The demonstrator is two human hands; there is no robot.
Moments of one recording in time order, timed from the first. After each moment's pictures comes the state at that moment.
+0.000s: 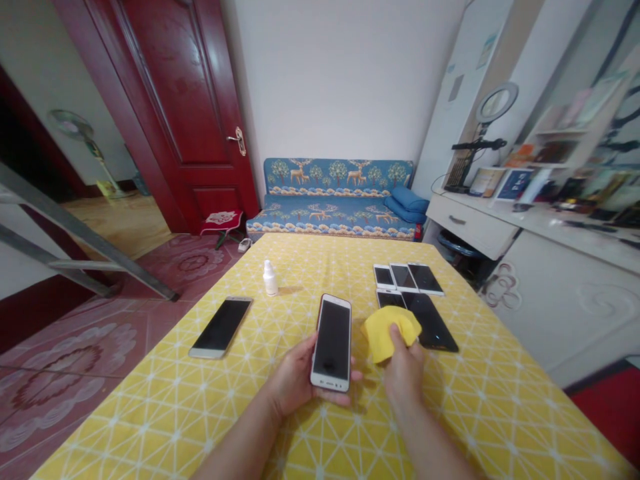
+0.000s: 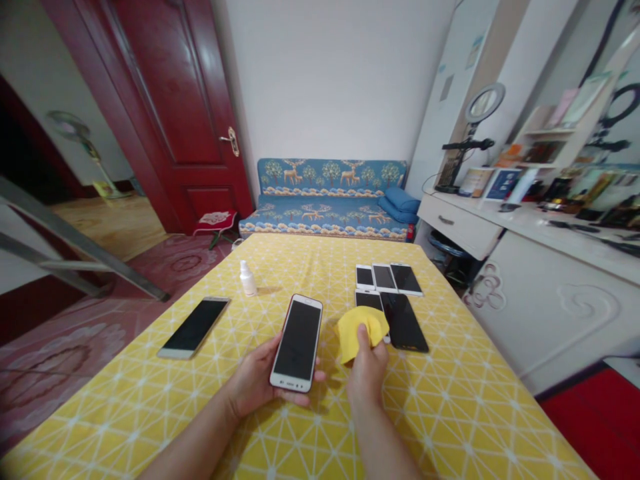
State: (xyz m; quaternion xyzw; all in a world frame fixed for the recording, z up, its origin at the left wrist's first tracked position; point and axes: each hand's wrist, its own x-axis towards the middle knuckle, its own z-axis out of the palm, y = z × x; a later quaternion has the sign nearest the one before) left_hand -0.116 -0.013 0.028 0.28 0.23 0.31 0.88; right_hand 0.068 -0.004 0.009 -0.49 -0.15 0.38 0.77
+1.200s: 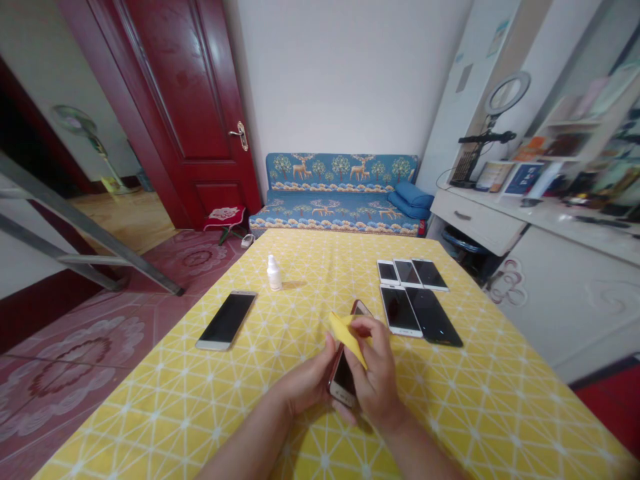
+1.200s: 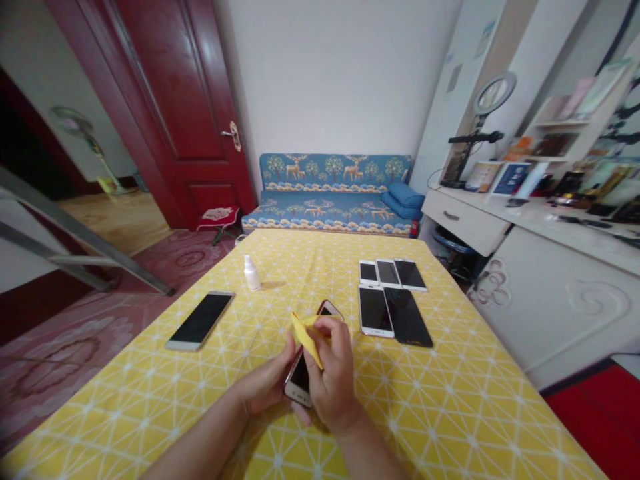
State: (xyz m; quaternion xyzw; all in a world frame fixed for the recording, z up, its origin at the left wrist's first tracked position) left_hand -0.103 -0.027 0.029 0.37 0.24 0.28 0.85; right_hand 0.035 -0.042 0.028 -0.42 -0.71 0.10 0.56
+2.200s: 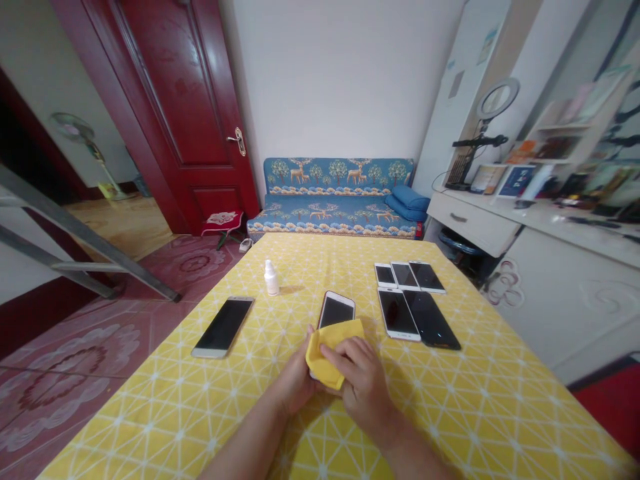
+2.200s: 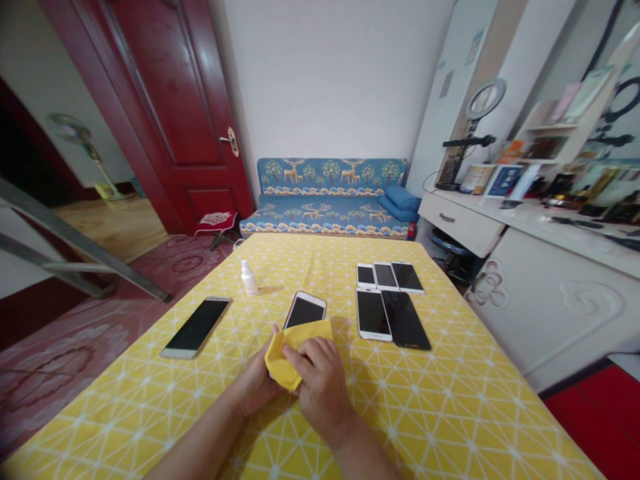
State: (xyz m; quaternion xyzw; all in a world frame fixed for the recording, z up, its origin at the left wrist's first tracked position) left_hand -0.109 -0.015 0.022 0.26 0.29 0.40 0.83; right_hand 0.035 -0.036 0.022 -0.36 -0.80 -0.01 0.48
